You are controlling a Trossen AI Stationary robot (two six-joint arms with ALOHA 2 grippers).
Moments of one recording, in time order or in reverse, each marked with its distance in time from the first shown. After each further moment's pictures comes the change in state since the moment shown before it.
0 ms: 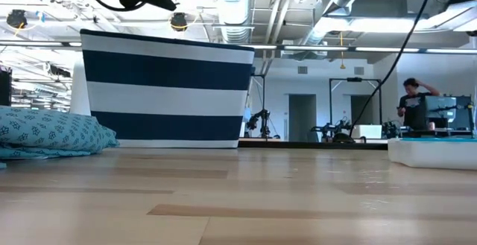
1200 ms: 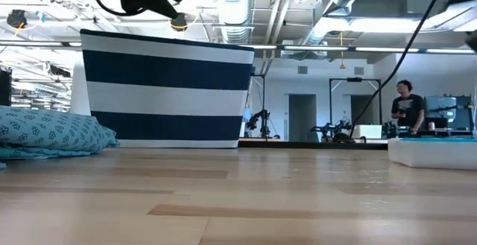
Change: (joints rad) left arm -0.002 0.048 -0.001 0.004 -0.002 -0.021; right arm 0.265 0.248 -0.312 0.276 -0.228 0.232
